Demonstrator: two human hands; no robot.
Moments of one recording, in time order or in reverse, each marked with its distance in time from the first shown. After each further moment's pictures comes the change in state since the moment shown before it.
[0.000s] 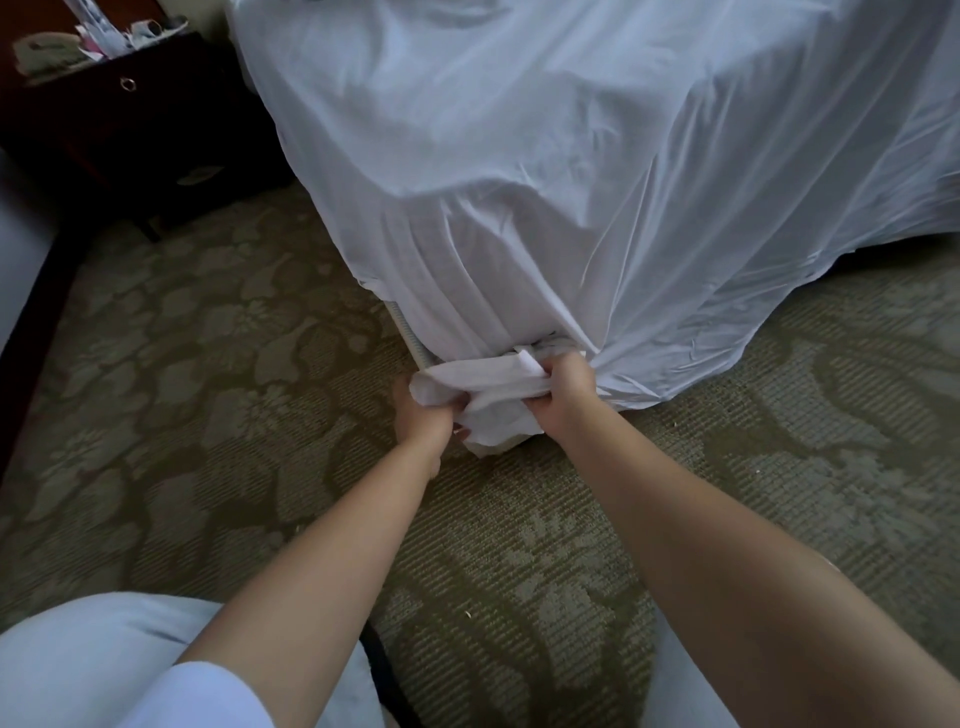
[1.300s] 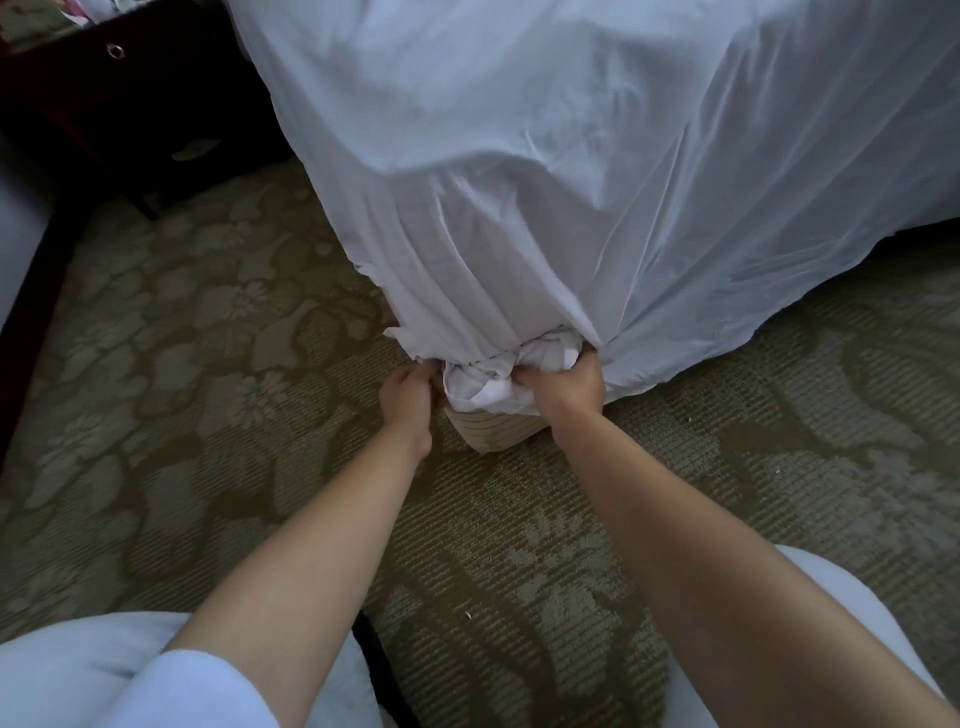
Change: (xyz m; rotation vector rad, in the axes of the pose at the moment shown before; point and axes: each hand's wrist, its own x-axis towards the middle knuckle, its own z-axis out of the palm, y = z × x) left_hand 0.031 0.006 0.006 -0.305 0.067 -0.119; right_hand 0.015 0.016 -0.013 -0.564 0.061 -0.395
